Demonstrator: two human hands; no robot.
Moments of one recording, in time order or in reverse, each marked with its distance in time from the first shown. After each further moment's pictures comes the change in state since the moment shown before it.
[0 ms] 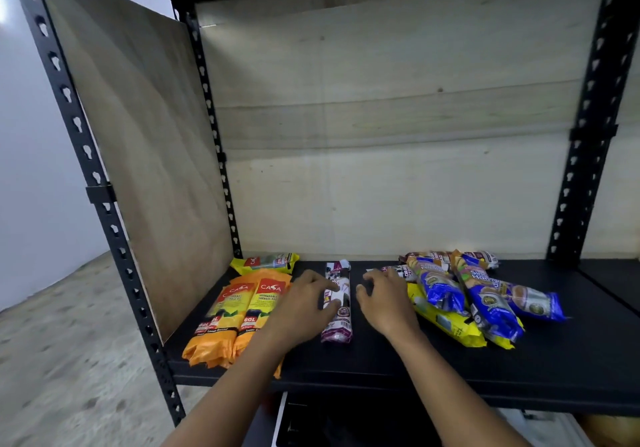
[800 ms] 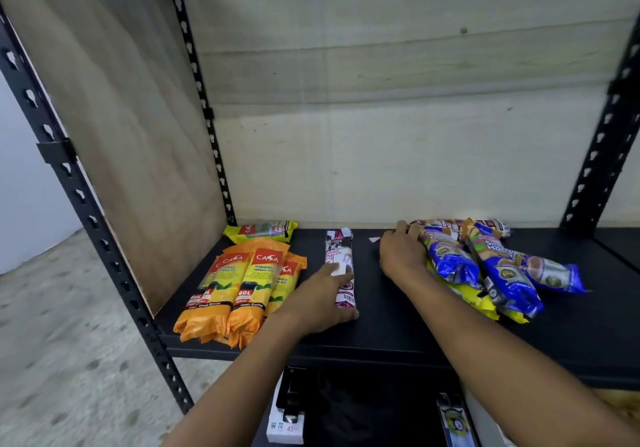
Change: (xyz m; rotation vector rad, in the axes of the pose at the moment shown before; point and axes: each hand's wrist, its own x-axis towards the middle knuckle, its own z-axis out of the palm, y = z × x) left_hand 0.003 0.002 0.034 0.037 -0.355 -0.062; right_hand 0.082 0.031 0.021 -0.711 -0.146 0.103
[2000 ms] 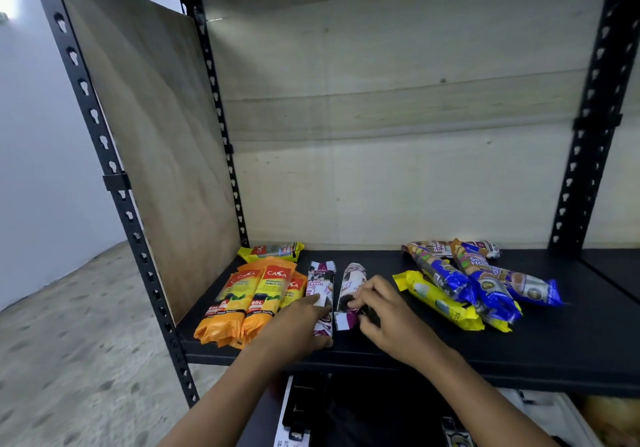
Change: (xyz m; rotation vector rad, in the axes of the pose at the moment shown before) left_hand -0.062 -0.001 -0.020 0.221 -0.028 -0.052; right_hand -0.142 0.029 -0.007 0.786 0.247 -0.782
